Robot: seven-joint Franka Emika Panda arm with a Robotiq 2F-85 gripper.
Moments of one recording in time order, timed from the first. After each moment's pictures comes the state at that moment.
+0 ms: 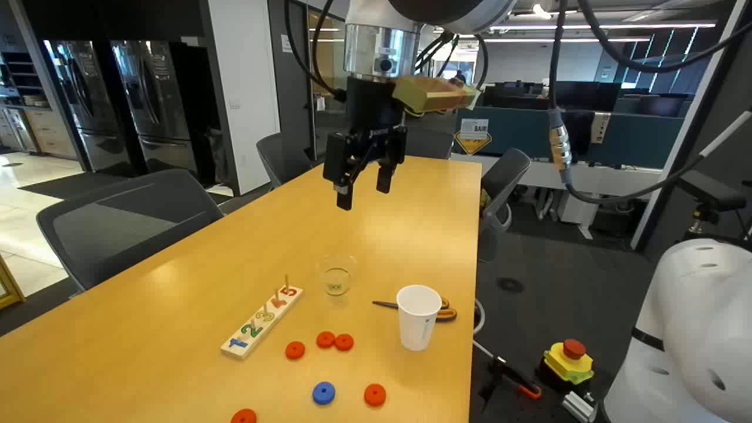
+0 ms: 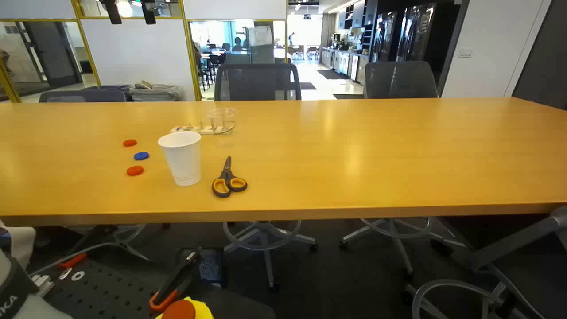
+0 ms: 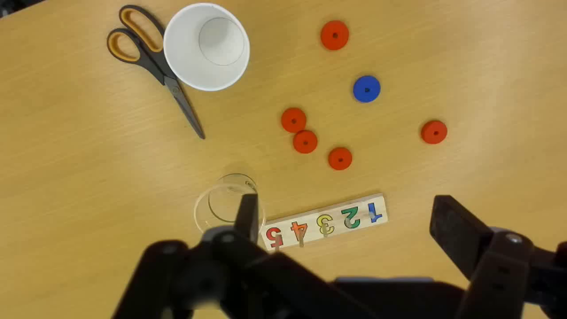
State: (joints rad) arm 0.11 -0.50 0.19 -2.27 0.06 1.89 0.17
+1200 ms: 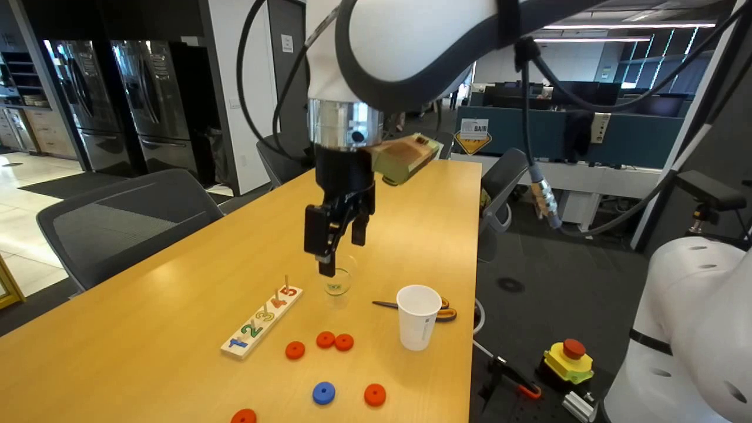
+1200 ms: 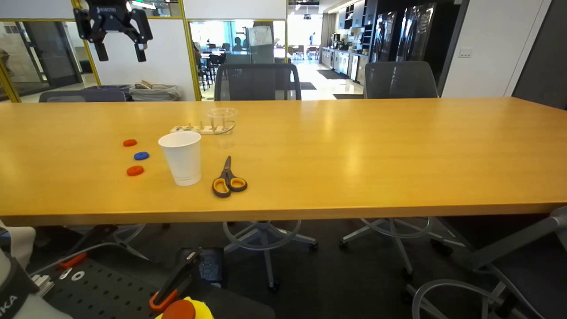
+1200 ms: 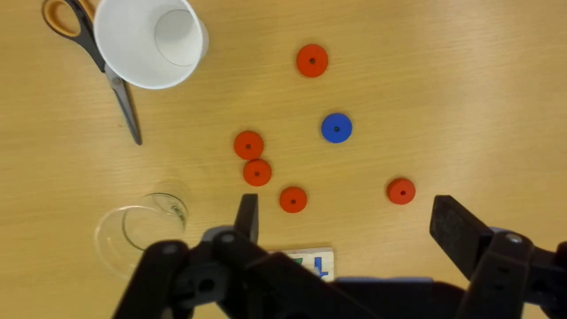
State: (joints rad) arm 0.22 -0.38 0.22 -2.34 0.07 2.00 0.05
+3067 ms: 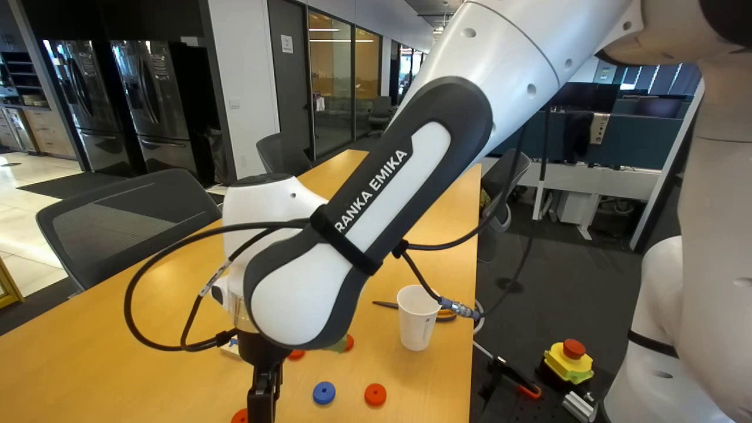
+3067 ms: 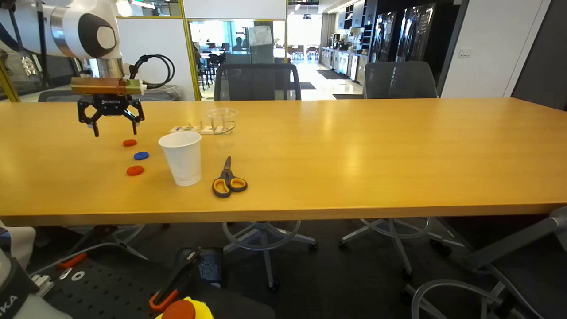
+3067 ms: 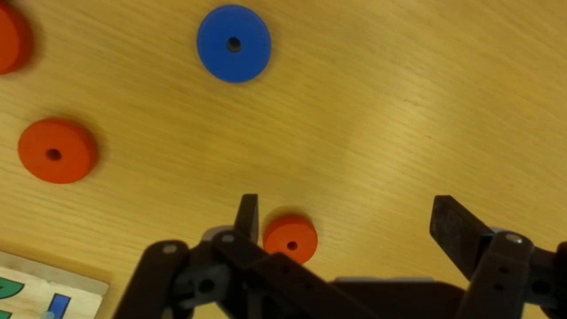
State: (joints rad) arm 0.30 0.18 0.34 -2.32 0.08 2.53 -0.34
